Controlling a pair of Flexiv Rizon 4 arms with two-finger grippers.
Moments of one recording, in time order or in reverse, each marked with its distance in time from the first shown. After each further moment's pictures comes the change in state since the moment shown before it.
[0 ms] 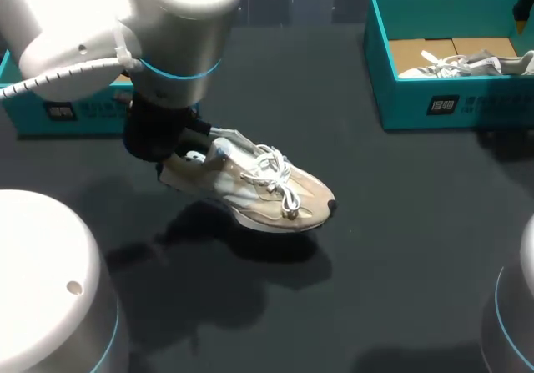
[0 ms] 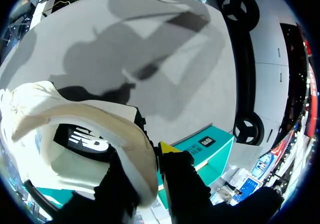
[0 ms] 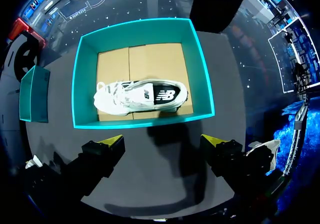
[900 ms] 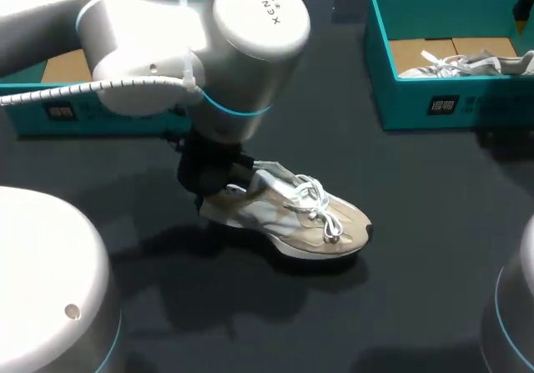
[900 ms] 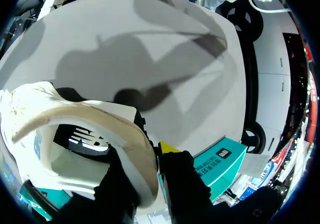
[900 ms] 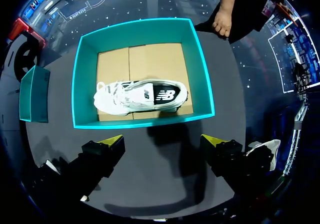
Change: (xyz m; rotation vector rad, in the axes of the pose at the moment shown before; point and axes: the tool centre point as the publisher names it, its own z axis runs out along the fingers) left arm -0.079 -0.023 0.032 0.087 0.003 -0.031; right arm 0.000 0.000 0.000 0.000 0.000 0.000
